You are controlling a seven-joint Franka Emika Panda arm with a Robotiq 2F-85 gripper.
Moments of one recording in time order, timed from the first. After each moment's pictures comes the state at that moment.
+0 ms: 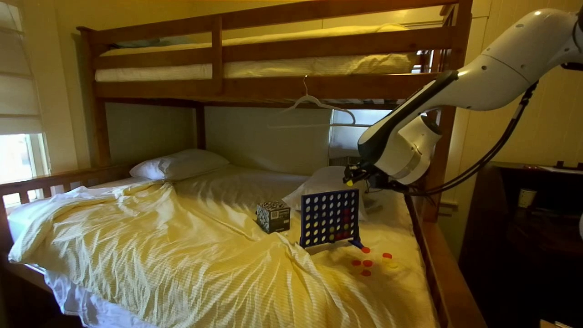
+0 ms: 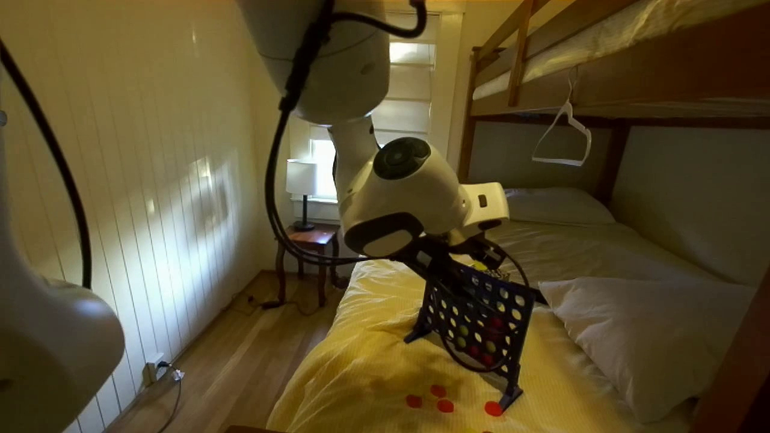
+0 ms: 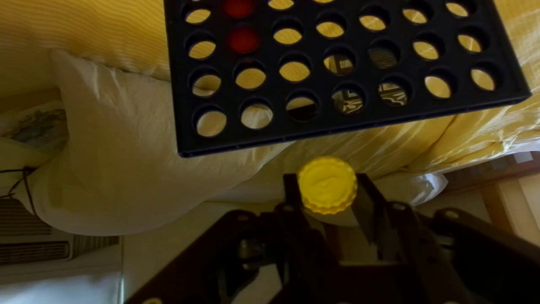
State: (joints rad) arm -1.08 0.23 1.02 -2.39 0.72 3.57 -0.54
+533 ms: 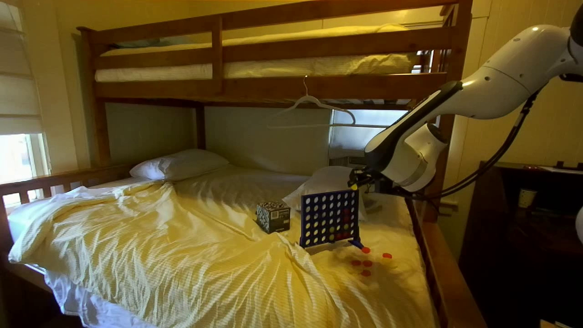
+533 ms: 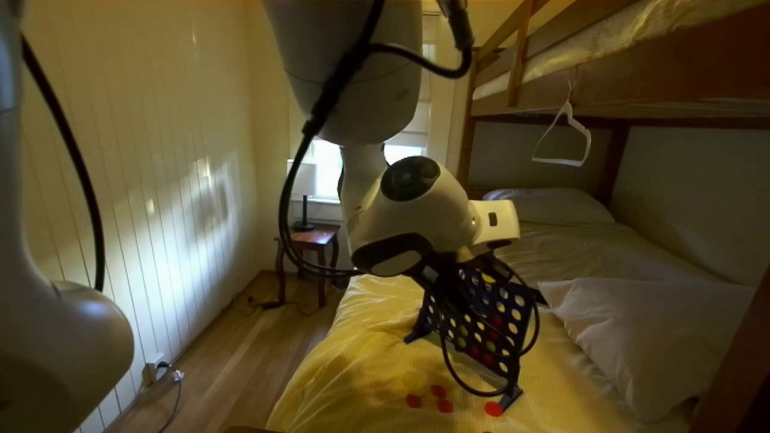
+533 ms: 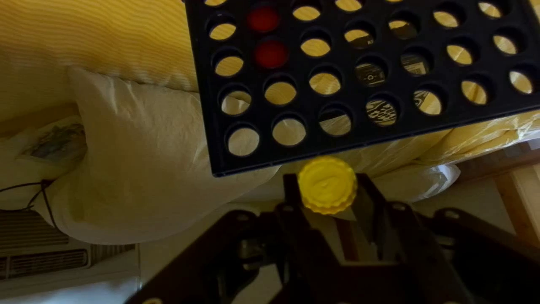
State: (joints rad) arm -1.19 0.32 1.08 -2.42 0.62 3.64 -0.49
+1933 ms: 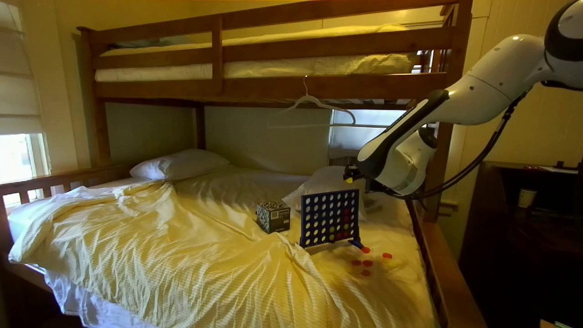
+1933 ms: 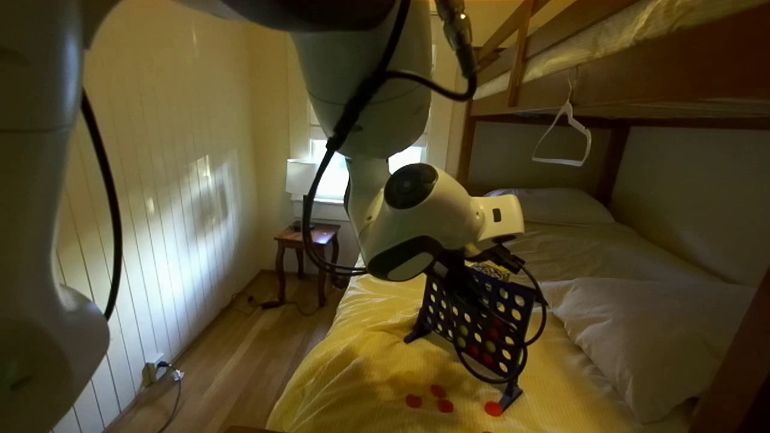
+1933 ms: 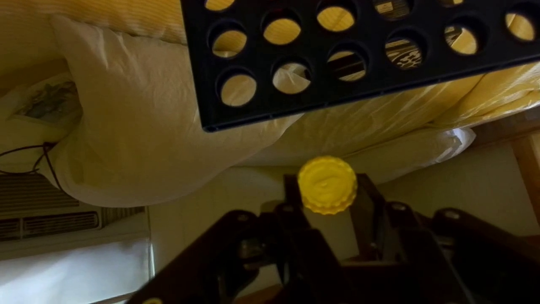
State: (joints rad) arm -0.92 0.35 0.80 -2.34 0.52 3.74 -0.37
